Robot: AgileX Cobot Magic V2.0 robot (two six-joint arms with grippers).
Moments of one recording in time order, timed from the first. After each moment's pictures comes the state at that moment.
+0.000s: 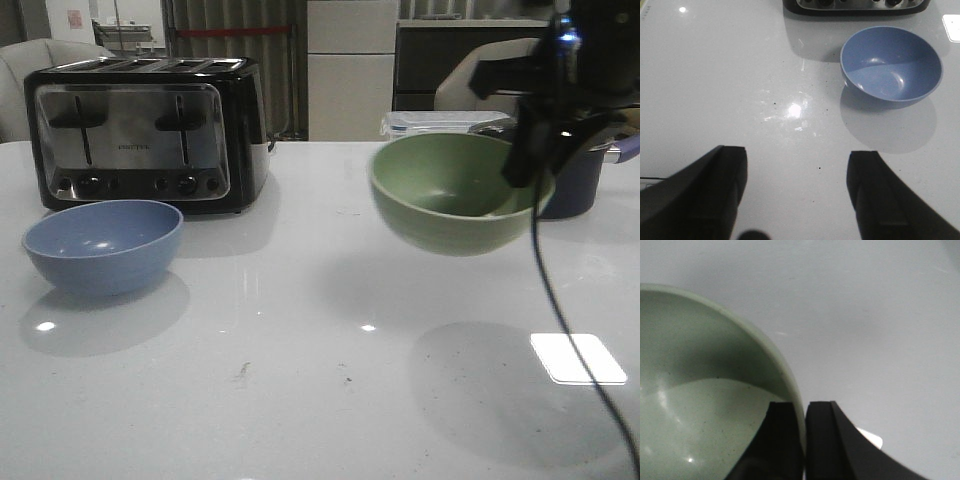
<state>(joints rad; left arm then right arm) -0.05 0.67 -0.55 0.07 0.61 -0.05 0.25 1.71 -1.31 0.18 0.83 -0.09</state>
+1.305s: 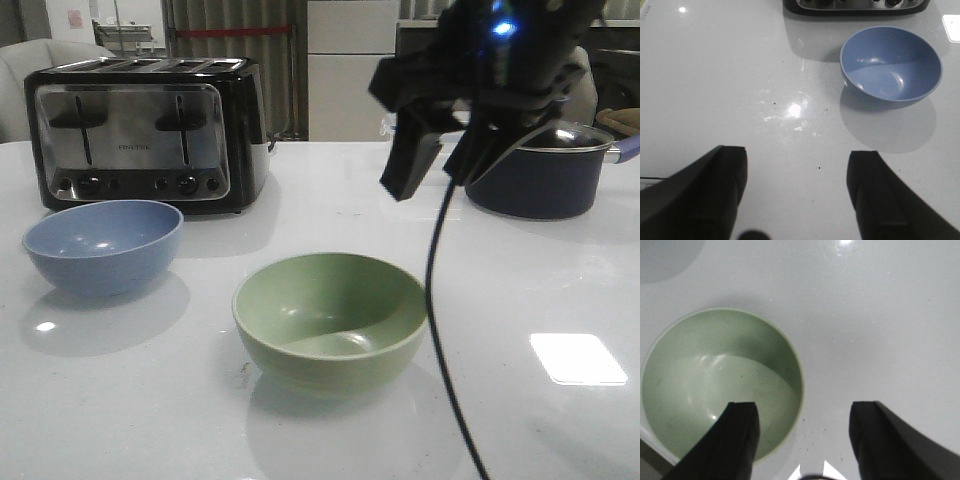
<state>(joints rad) -0.05 0.67 -0.55 0.07 0.61 -0.05 0.48 1.51 -1.11 0.15 0.67 -0.15</state>
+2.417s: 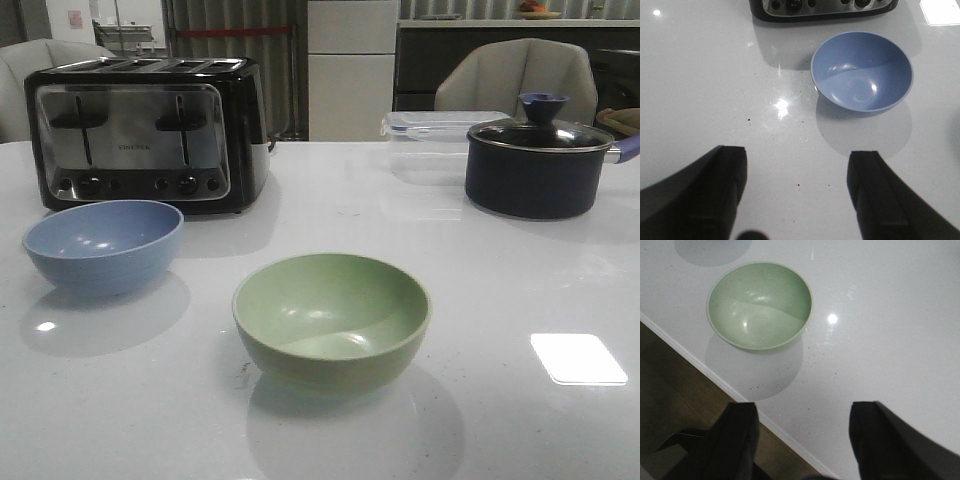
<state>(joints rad) -0.12 0.84 -0.66 0.05 0.59 -0.02 0.48 0.75 -0.63 0.15 0.67 -0.17</state>
